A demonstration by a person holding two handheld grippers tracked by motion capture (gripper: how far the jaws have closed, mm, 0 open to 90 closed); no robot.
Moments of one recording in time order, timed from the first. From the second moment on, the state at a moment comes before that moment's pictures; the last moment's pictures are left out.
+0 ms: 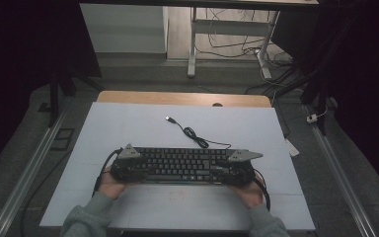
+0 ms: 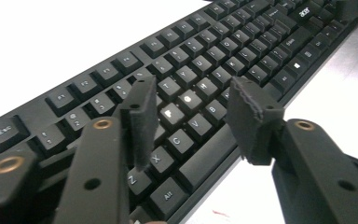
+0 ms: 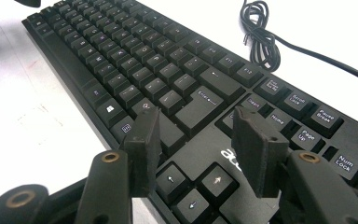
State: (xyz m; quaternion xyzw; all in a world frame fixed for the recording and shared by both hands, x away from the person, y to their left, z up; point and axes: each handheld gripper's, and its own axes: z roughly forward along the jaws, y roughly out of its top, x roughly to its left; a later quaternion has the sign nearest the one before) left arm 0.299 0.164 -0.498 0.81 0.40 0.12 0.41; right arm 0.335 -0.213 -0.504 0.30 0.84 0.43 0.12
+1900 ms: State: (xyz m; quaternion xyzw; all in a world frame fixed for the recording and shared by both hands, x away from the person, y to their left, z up) left arm 0.311 0.192 -0.506 0.81 0.45 0.13 0.35; right arm 0.335 -0.210 -0.506 0.30 0.84 0.43 0.12
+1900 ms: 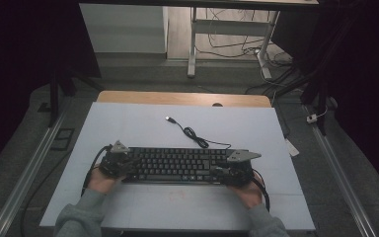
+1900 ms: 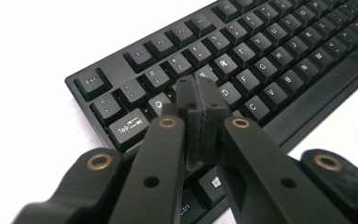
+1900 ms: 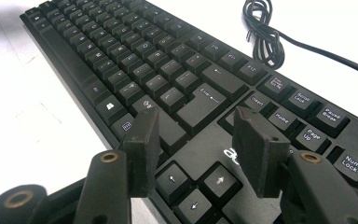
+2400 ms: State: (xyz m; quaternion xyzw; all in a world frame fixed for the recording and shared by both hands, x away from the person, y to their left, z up) left arm 0.315 0.187 -0.516 0.82 0.45 0.13 0.33; right arm 0.335 -0.209 -0.506 0.30 0.85 0.42 0.12
